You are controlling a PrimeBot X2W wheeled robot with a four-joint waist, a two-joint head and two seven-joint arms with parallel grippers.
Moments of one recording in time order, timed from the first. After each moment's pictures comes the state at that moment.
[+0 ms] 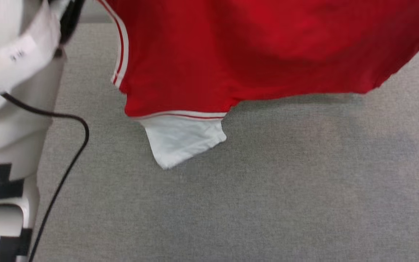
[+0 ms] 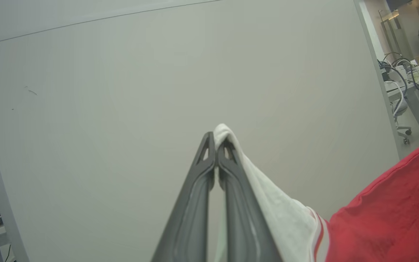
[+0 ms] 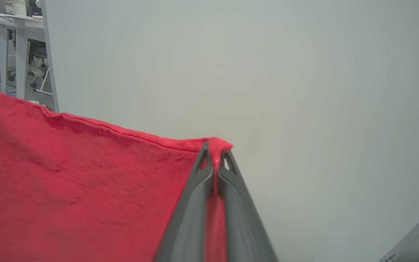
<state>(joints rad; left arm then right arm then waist) -1.17 0.34 -0.35 0.15 -0.36 -0.12 -0.06 -0.95 -0.68 0.24 0.08 0.64 0.13 0.27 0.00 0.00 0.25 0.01</state>
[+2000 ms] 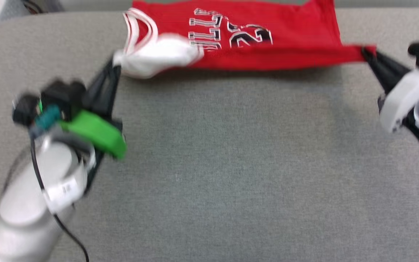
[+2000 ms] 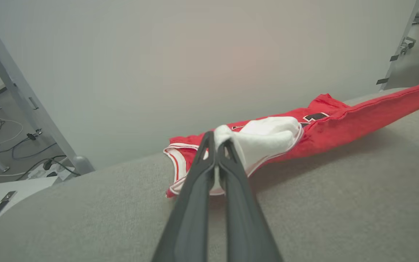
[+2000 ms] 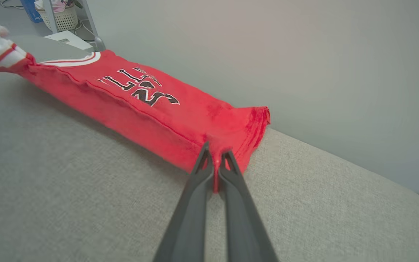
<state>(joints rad) -0.67 0.57 -0.63 0.24 -0.63 0.04 -0.26 -0.94 -0.64 0.91 0.58 0.84 0.13 -0.17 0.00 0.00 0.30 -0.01</state>
